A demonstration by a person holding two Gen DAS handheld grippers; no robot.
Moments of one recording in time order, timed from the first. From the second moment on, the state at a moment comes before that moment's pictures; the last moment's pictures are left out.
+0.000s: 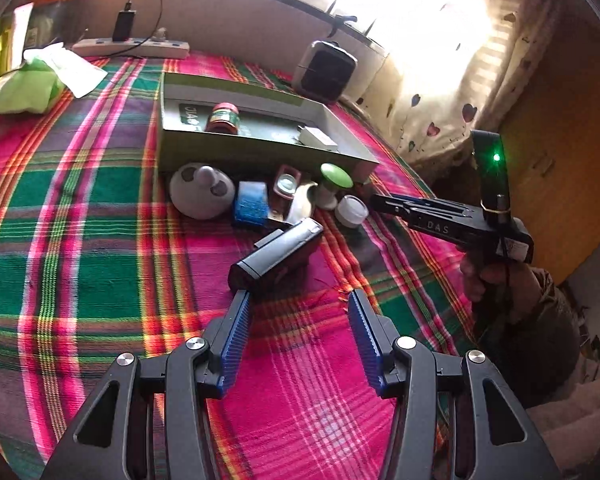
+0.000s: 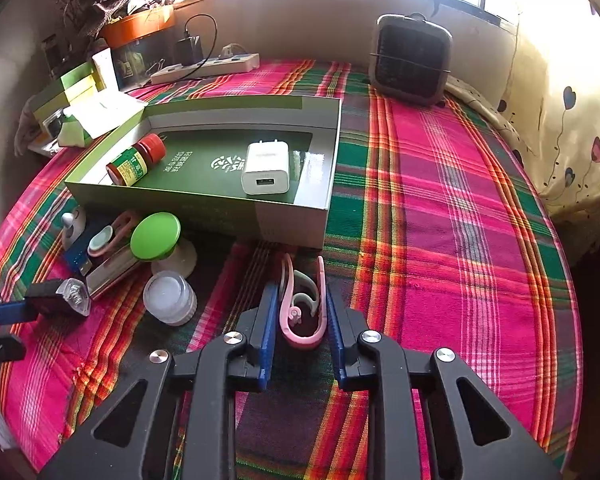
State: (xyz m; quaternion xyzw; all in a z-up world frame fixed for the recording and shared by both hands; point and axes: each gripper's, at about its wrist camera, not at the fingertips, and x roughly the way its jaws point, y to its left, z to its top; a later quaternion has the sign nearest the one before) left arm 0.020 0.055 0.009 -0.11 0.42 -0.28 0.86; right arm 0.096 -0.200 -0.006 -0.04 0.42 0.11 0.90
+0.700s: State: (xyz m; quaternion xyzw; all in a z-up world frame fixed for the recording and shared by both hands) left arm 0.050 0.026 0.015 0.03 0.41 -0.25 0.87; right arm 0.065 -0.210 -0.004 -0.01 0.42 0.12 0.90
